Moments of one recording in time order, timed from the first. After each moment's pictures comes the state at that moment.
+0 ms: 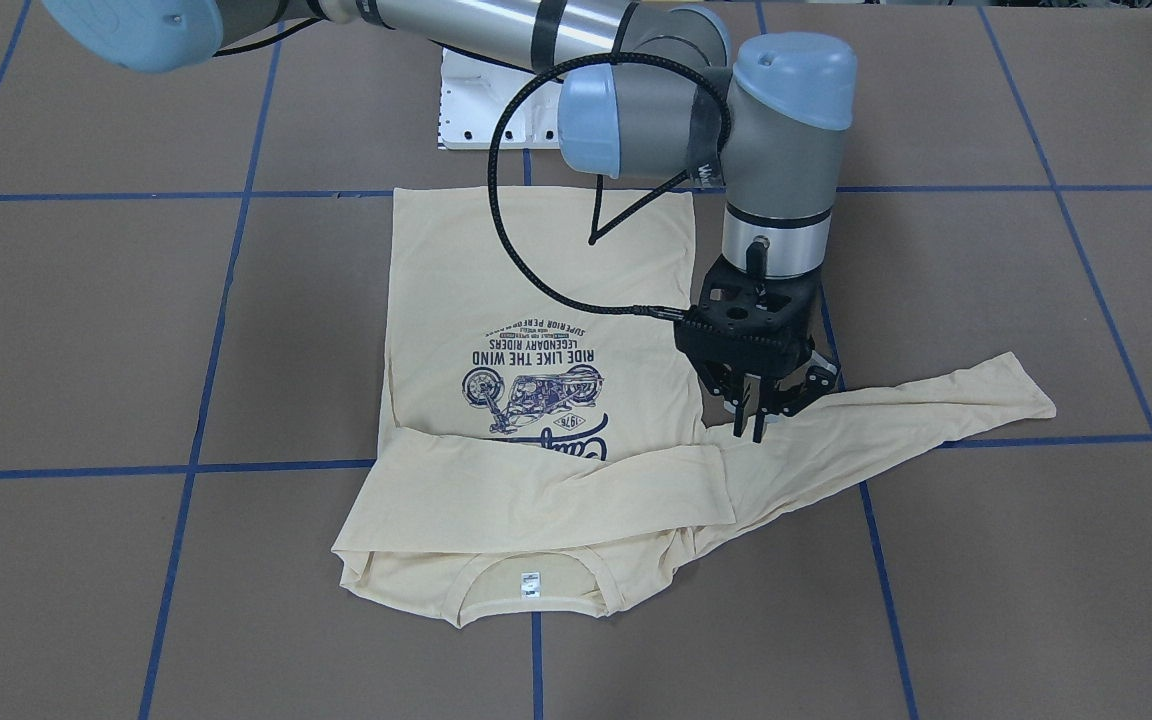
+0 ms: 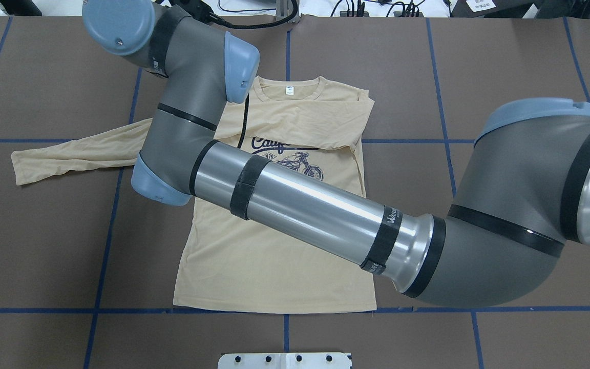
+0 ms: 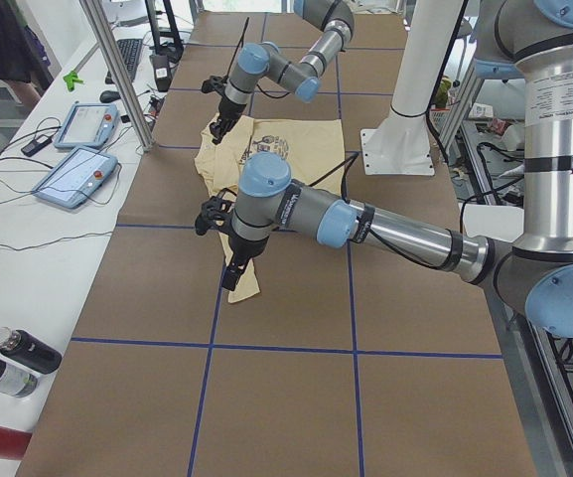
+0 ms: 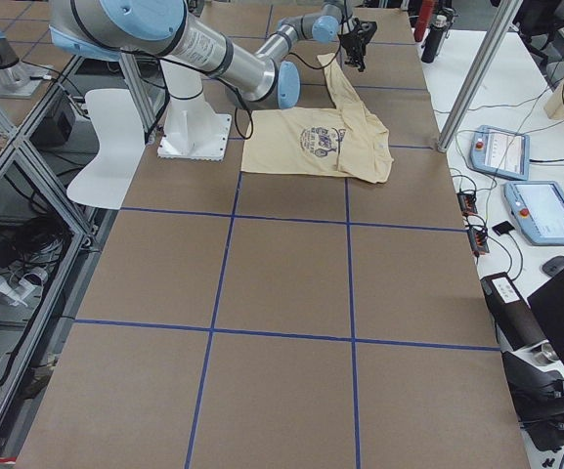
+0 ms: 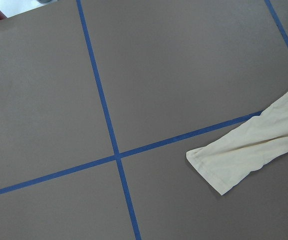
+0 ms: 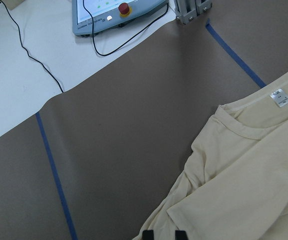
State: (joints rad) left arm -1.53 -1.47 -1.95 -1.69 -2.29 -0.01; right arm 0.56 -0.11 0.81 -1.30 1.52 1.75
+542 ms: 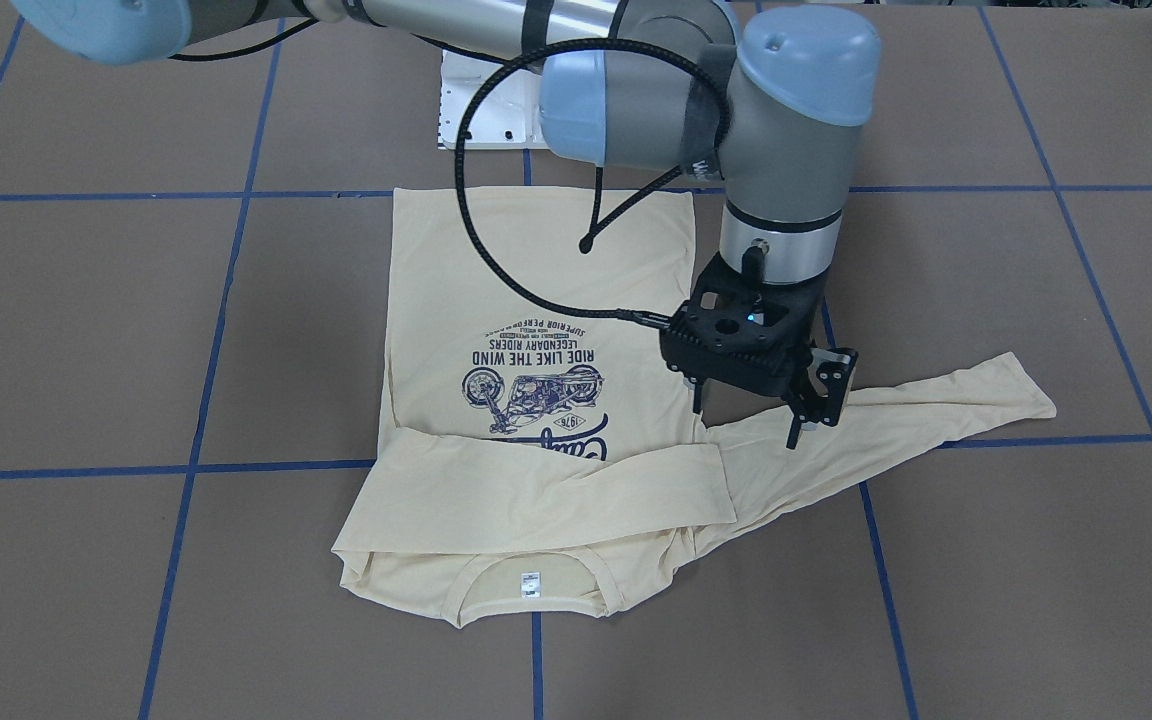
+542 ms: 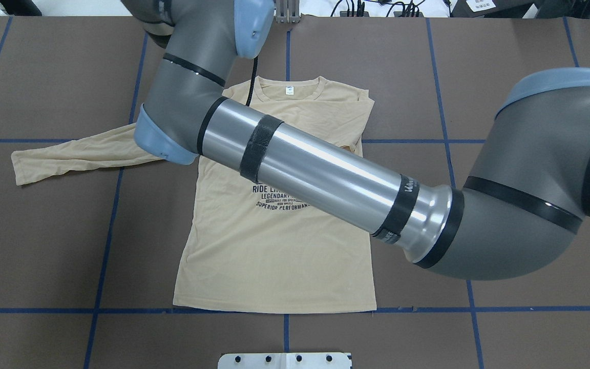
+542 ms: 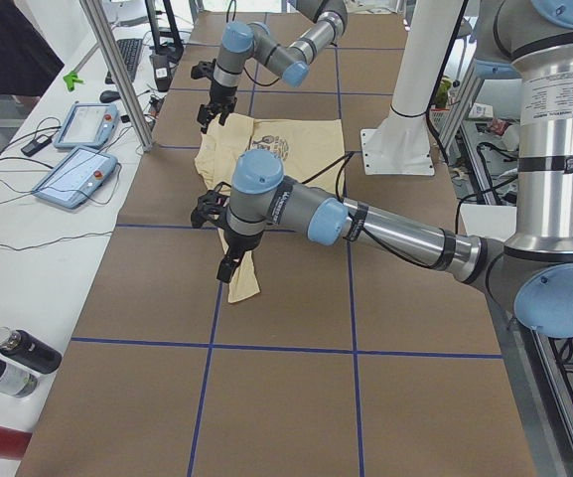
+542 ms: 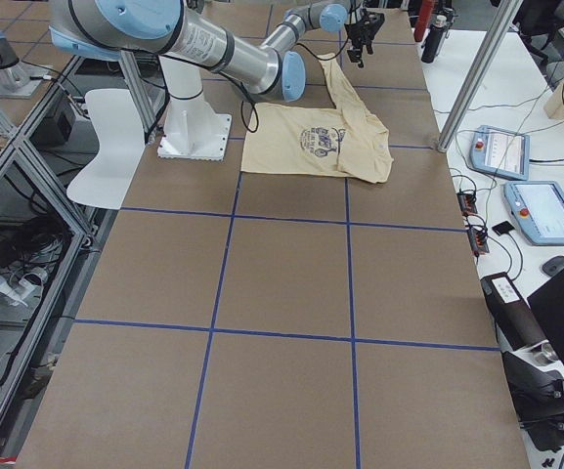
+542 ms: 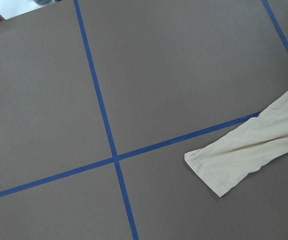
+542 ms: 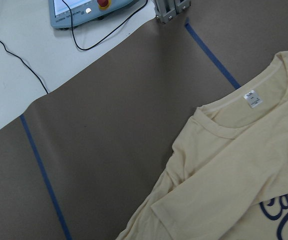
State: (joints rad) left arm -1.51 -1.51 -1.92 -1.71 -2.36 -0.01; right arm 0.66 -0.17 0.96 -1.47 1.74 1.71
